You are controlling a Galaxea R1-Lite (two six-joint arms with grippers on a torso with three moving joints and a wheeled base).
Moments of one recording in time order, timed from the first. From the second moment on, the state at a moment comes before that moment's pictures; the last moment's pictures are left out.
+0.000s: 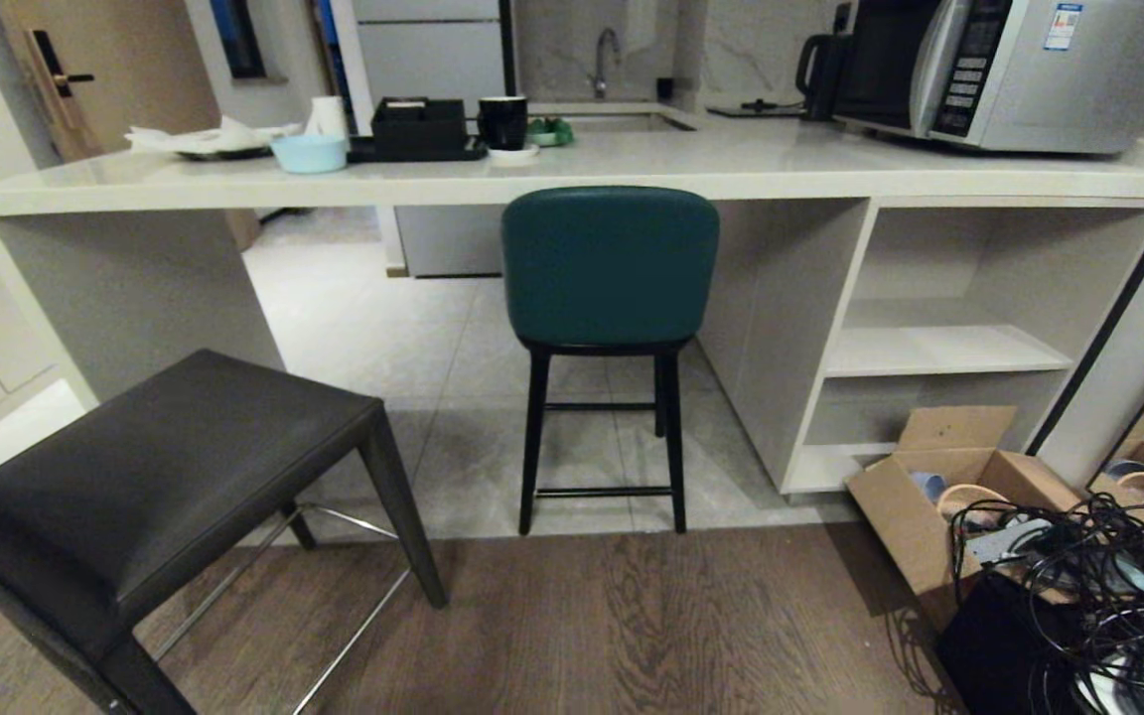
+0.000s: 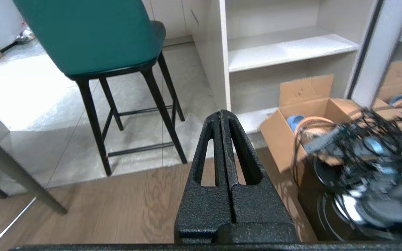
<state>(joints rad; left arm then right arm) -0.01 0.27 -0.07 -0.35 0.41 0.19 -0.02 0.21 -0.23 -0.06 -0.06 0.09</state>
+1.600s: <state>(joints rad) 0.00 0.00 0.00 -0.05 0.00 0.06 -0.01 0.00 0.00 0.01 0.02 -0.07</state>
